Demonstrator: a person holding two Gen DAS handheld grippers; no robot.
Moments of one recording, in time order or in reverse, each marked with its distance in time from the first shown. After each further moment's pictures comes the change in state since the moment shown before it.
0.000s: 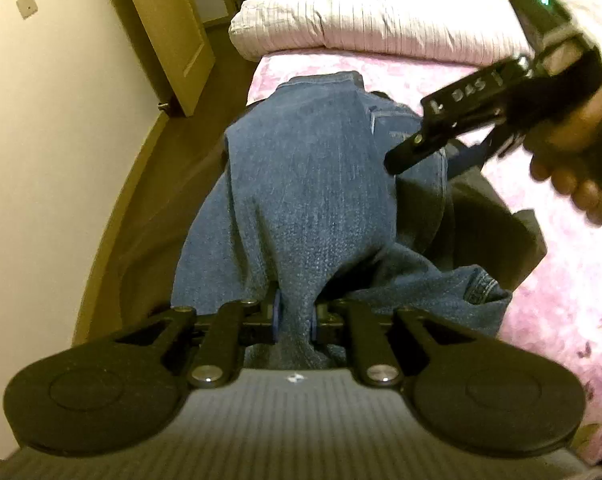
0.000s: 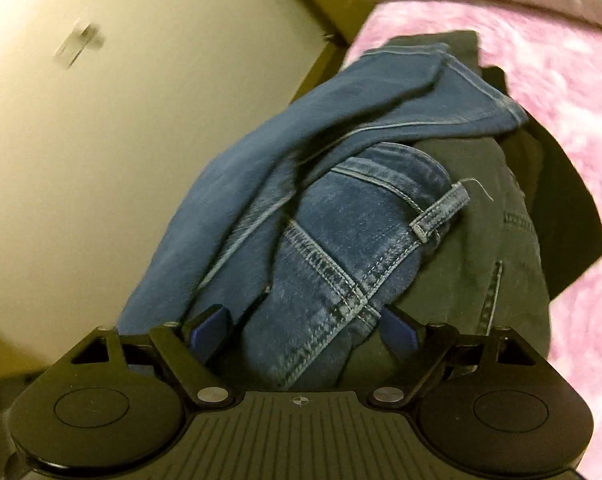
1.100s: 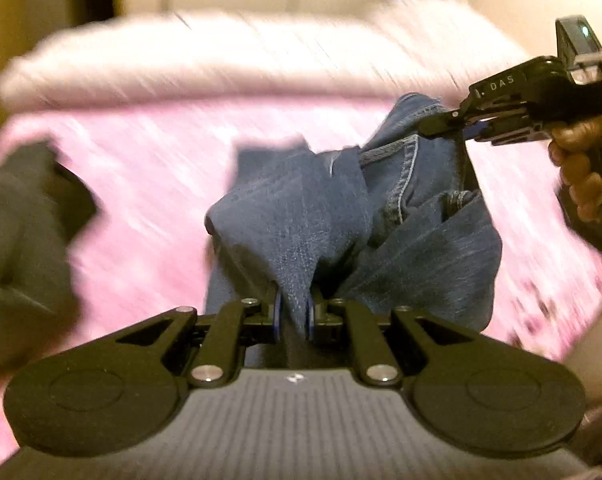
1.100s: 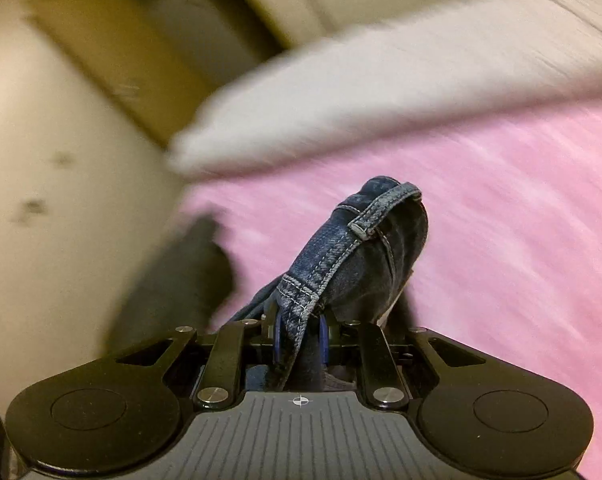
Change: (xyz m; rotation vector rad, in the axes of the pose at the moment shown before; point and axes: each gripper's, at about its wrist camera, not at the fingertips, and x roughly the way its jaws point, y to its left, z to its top) left arm -0.115 -0.443 0.025 0.088 -0.027 -0.441; right arm -0.463 -0.188 -0.168 0.226 -0.368 -0.274
